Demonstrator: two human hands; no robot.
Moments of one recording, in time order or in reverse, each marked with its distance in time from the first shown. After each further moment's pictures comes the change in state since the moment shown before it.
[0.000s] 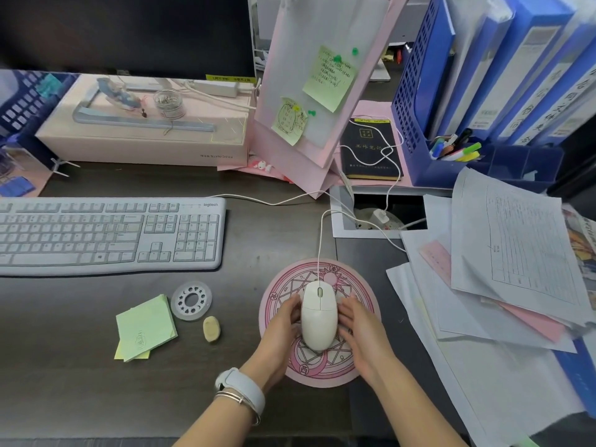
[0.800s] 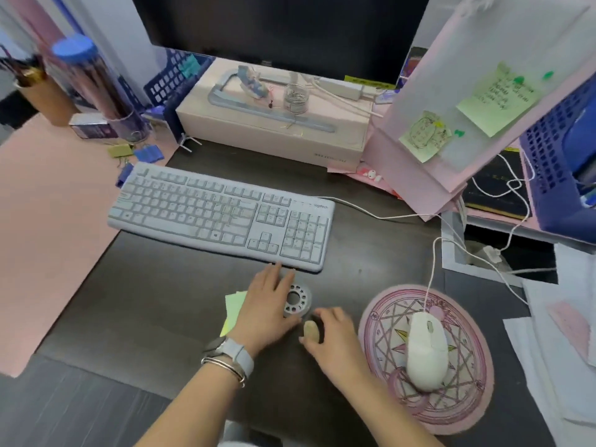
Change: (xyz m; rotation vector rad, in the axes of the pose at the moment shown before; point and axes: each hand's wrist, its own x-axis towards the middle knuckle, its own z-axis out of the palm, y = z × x) left_hand -0.002 0.063 -0.179 1.455 0.205 0.390; right_hand 0.009 0.053 0.166 -1.146 -0.214 -0.611
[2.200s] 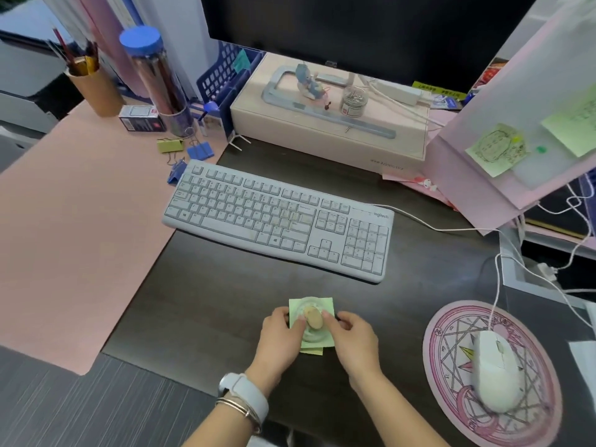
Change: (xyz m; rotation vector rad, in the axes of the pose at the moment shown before) left_hand -0.044 -0.065 -0.016 -0.919 0.022 -0.670; right_hand 0.023 -0.084 0.050 0.463 0.120 0.412
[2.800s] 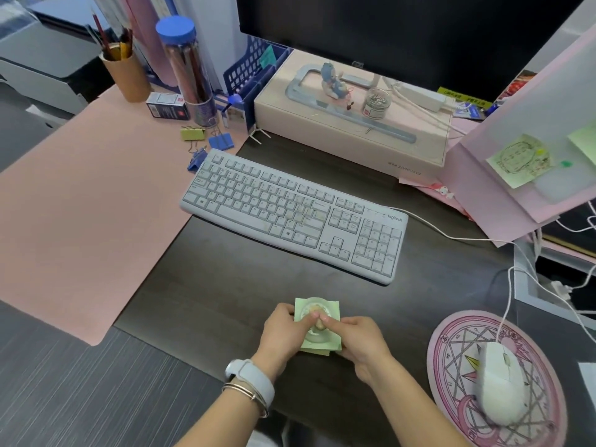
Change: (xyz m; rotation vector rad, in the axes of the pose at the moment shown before) left_hand 0.001 -0.006 0.002 -0.098 0.005 -0.052; right_hand 0.009 0.000 -0.002 0.189 -0.275 0.215
